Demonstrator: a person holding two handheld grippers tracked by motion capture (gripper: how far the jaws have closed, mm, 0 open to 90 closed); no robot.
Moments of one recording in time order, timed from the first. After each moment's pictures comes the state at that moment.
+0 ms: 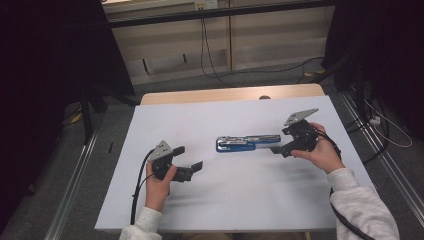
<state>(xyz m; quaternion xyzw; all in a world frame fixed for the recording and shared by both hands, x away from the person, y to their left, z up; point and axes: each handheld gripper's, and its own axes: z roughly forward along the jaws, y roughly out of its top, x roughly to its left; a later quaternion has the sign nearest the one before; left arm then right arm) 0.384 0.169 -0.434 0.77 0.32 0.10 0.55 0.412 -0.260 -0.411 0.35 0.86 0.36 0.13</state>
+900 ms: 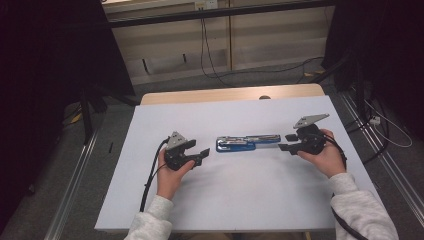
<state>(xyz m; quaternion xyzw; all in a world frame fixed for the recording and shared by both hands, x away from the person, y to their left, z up) 0.410 0.138 -0.436 0.78 0.35 0.14 0.49 0.402 -0.281 -0.423 0.39 0.83 0.36 0.14</state>
